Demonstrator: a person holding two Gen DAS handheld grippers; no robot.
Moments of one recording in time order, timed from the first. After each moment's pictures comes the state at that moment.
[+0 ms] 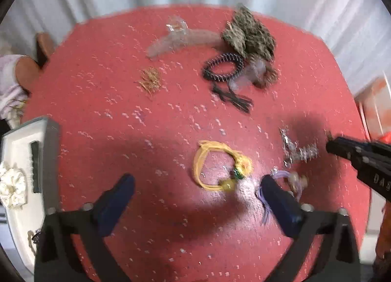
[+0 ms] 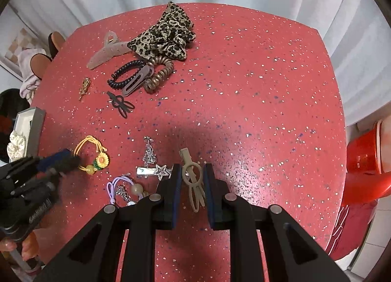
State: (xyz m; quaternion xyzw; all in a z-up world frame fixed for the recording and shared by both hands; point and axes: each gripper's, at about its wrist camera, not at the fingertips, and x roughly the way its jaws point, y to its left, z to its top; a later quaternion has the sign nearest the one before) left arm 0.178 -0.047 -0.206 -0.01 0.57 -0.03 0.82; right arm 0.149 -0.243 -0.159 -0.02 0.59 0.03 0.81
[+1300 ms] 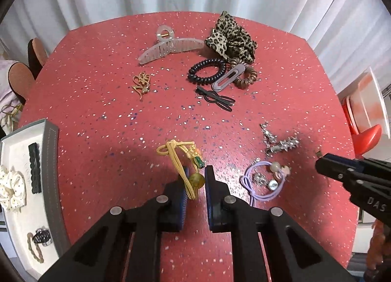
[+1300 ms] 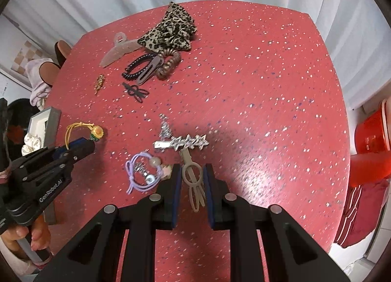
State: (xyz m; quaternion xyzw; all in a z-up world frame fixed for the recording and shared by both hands) left arm 0.164 -0.045 -0.200 -0.02 0.57 -0.07 0.82; right arm 0.112 -0.242 -0.150 0.03 0.59 0.04 0.81
